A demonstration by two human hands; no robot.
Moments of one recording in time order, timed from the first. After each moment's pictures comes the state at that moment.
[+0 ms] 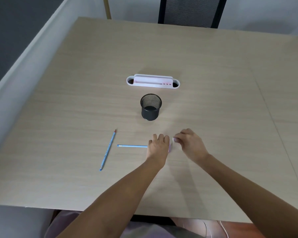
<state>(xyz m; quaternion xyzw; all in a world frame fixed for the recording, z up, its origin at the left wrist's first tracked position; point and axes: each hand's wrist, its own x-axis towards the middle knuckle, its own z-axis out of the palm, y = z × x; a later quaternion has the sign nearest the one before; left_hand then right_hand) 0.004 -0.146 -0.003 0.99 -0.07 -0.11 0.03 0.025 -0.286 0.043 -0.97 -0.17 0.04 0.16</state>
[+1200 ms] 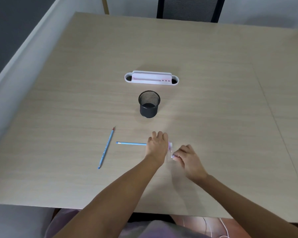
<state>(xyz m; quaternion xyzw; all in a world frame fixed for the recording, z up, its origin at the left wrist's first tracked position) 0.004 -0.147 -0.001 0.99 -0.08 -0.12 0.03 -0.037 -0.295 0.015 -0.94 -0.17 0.08 0.28</state>
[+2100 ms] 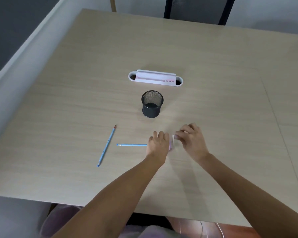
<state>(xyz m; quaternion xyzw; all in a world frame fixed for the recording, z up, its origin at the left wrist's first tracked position) 0.007 -0.149 -0.001 0.99 -0.06 -0.11 0.03 0.036 -0.292 0.028 -0.96 -0.21 -0.06 0.15</state>
